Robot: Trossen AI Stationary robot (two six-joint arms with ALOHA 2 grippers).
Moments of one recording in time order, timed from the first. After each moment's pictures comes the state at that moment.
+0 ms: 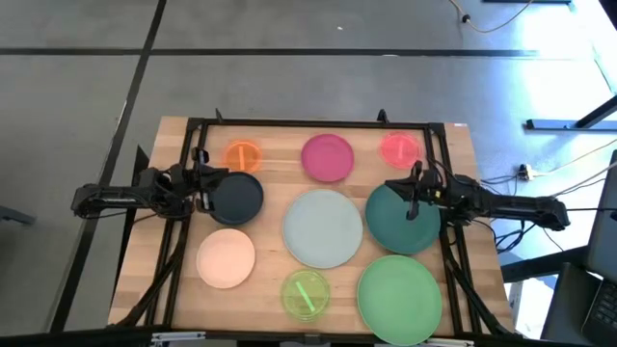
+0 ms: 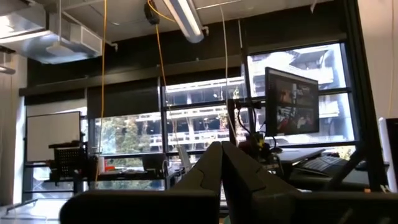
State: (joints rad) left arm 0.05 0.06 0.01 0.53 -0.16 0.14; right arm -0.09 0.19 0.06 0.12 0.10 0.18
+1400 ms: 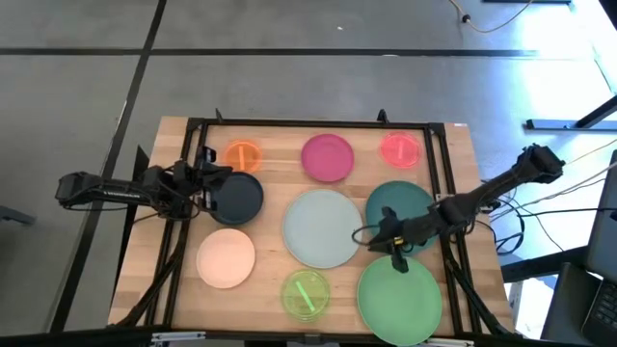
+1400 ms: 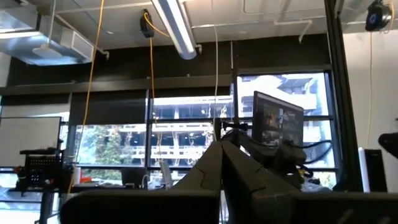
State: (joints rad) left arm 0.05 0.43 0.04 0.93 -0.12 0.05; right arm 0.51 1.08 0.62 -0.22 0.14 0.49
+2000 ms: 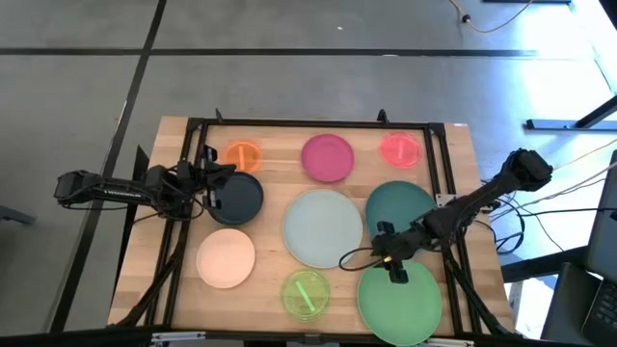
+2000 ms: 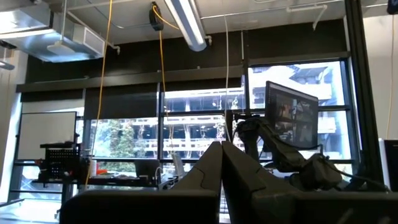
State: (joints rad) left arm 0.05 0.47 0.05 0.94 -0.17 0.09; right arm 0.54 1.30 0.62 -0.27 -0.01 0.46
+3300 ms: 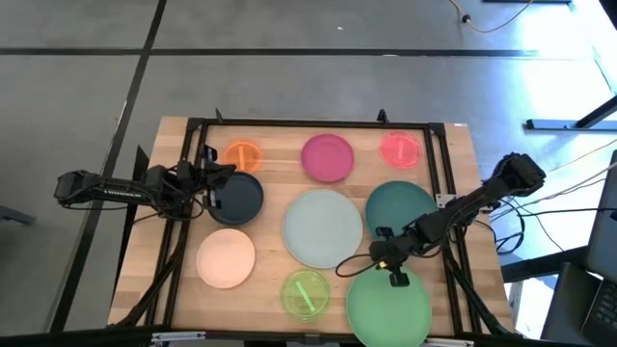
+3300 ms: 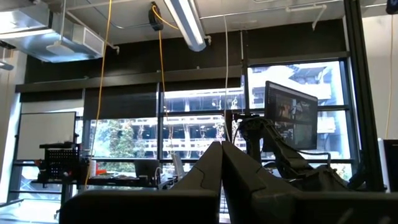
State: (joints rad) left arm 0.05 0.47 0.05 0.94 -0.17 0.09; right arm 0.54 1.40 0.64 -0.29 -0.10 0.44
